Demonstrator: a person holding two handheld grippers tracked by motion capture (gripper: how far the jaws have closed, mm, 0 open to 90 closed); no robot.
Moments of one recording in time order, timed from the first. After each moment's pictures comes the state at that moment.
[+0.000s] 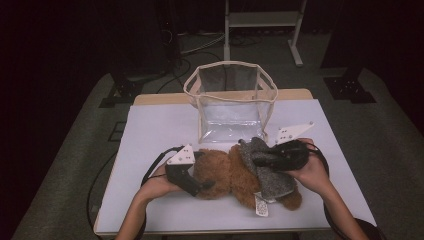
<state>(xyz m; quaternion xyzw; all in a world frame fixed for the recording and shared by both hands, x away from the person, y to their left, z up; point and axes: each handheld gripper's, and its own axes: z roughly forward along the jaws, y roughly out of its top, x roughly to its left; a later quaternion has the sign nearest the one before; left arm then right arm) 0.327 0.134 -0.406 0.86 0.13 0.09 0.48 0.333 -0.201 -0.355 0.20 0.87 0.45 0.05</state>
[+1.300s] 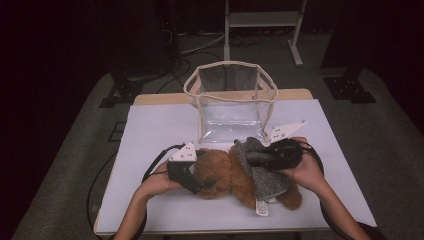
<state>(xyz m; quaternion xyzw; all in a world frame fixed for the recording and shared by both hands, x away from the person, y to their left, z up) 0.331 0.131 -0.404 0.86 0.13 0.08 0.48 0.339 -0.188 -0.356 0.20 0.88 0.44 0.04</state>
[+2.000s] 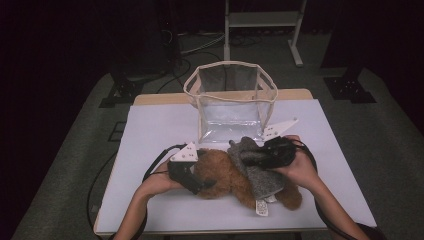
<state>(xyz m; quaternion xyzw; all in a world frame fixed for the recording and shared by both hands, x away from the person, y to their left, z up) 0.333 0.129 -0.403 0.87 0.12 0.08 0.48 0.346 -0.169 -0.356 0.19 0.88 0.44 0.02</state>
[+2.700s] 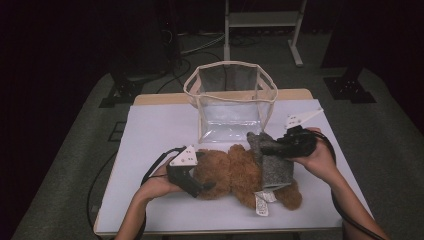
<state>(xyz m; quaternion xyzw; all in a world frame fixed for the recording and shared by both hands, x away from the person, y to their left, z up) 0.324 0.131 -0.403 0.87 0.12 0.10 0.47 0.361 -0.237 -0.347 0.25 0.86 0.45 0.02</state>
